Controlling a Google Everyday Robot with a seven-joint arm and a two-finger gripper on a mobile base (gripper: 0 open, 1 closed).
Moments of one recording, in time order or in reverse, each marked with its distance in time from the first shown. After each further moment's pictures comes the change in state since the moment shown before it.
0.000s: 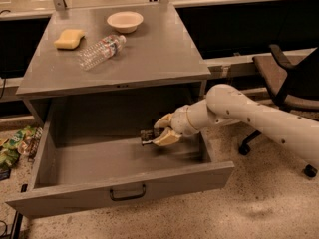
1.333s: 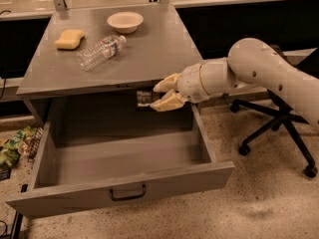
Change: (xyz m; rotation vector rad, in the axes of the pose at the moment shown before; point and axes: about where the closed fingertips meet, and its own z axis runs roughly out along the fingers) arm -0.116 -0.039 -0.111 0.114 -0.130 0.006
